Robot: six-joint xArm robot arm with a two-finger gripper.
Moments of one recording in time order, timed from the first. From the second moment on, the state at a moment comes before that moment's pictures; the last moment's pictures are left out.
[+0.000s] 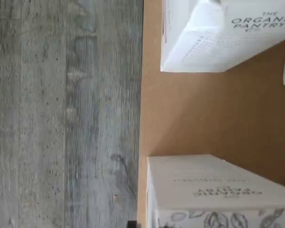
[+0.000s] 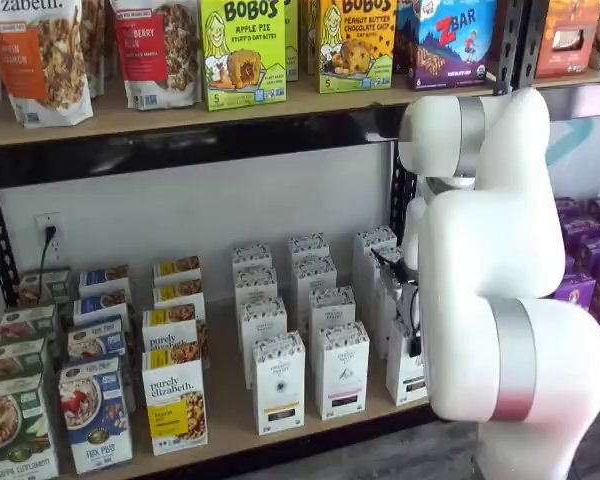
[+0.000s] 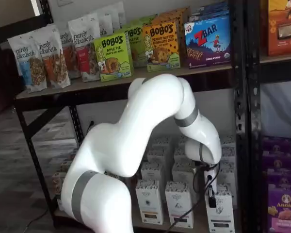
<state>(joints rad) -0.33 1.08 -1.56 -0.01 0.44 -1.89</state>
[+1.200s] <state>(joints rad) -0.32 1.07 -1.52 -0.04 0.40 -1.85</state>
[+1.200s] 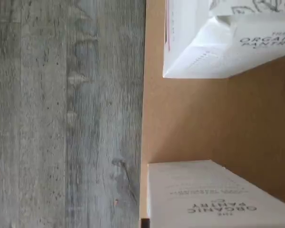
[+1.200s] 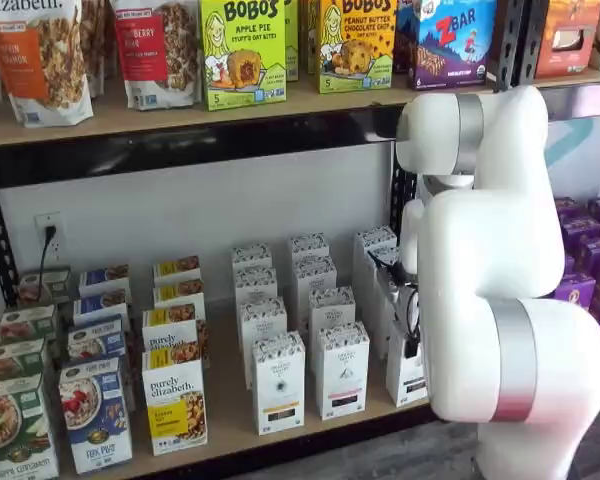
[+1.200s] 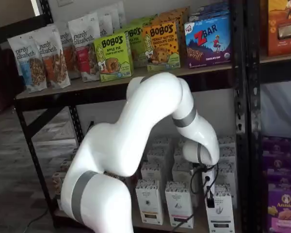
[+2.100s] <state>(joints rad) -0.31 0.81 -1.07 -0.16 0.24 -1.72</state>
